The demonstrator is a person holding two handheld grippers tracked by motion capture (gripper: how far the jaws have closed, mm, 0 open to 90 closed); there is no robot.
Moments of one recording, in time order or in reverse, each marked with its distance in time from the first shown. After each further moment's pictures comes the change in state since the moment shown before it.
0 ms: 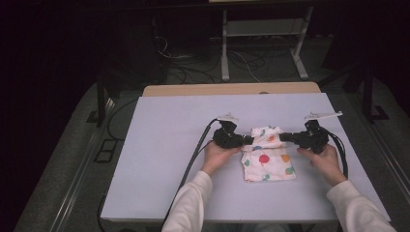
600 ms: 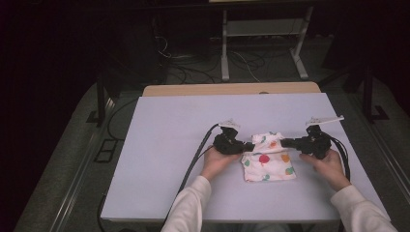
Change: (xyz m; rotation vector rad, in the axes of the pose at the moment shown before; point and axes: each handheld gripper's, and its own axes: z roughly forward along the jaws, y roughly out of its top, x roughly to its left) left arm -0.010 -0.013 0.001 0.036 -0.020 0.028; right arm 0.008 -0.011 -0.007 0.034 0.018 -0.010
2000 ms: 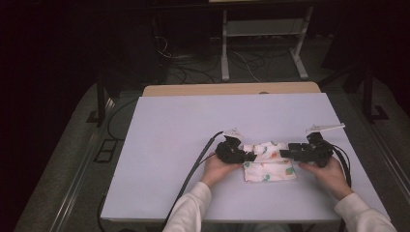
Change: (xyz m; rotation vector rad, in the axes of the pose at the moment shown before) left arm -0.010 -0.018 0.008 0.059 -0.036 0.053; right arm 0.014 -0.016 -0.005 0.037 -0.079 0.046
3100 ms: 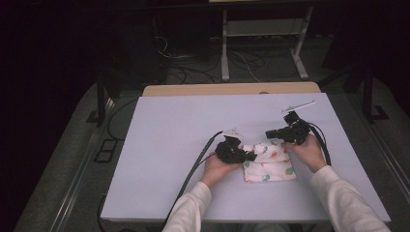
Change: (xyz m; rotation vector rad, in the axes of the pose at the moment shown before) left arm -0.001 0.001 -0.001 -0.011 -0.001 0.003; right arm 0.007 0.068 0.048 0.109 0.018 -0.042
